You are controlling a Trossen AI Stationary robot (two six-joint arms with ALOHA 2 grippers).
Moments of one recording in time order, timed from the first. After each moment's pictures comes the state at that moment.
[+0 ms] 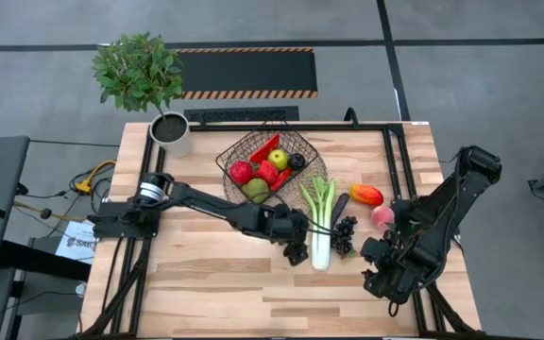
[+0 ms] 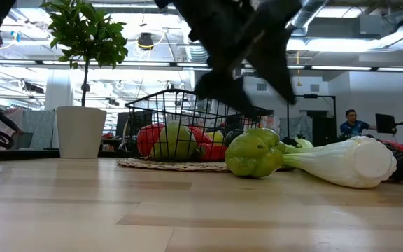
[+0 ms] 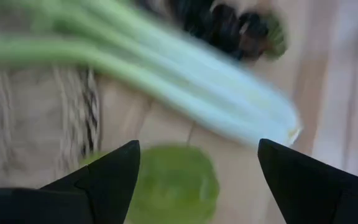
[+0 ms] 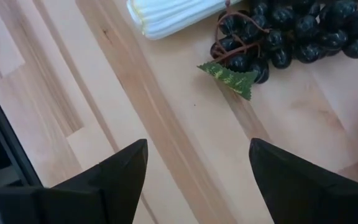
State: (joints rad) left arm -0.19 2.09 1.63 -0.46 -0.17 -0.57; right arm 0.92 1.35 0.98 -1.01 0.31 1.44
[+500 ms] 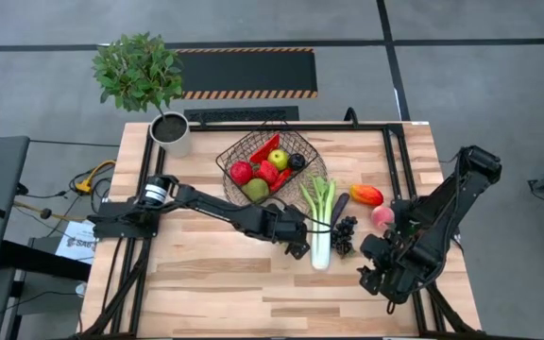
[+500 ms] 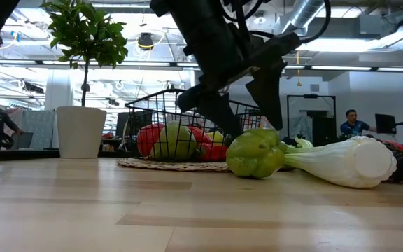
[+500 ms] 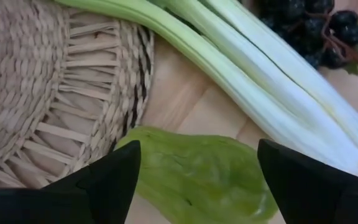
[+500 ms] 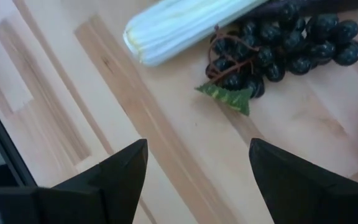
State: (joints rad) left arm -0.20 2.13 1.63 -0.53 -0.29 -0.81; right arm 0.92 1.35 0.98 -1.00 0.39 1.53
